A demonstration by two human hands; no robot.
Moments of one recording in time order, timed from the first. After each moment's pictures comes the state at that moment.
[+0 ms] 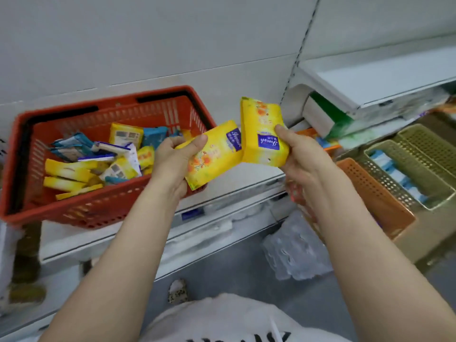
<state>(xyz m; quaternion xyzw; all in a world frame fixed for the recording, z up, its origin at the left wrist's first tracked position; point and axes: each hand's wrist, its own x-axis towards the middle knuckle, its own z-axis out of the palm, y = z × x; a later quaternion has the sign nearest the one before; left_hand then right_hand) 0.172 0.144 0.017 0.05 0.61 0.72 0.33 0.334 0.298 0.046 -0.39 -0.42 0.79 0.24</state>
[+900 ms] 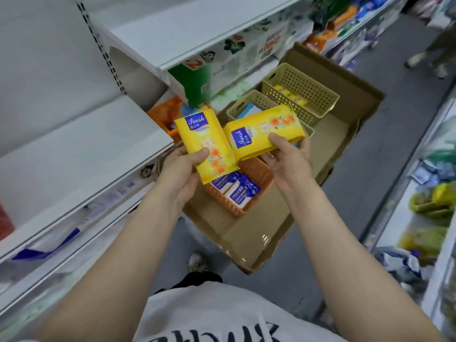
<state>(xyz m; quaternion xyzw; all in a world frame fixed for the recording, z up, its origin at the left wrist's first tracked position) 0.494 0.434 -0.047 0.04 0.56 0.59 0.59 0.678 0.509 -0.035 -0.46 -0.22 0.68 0.53</state>
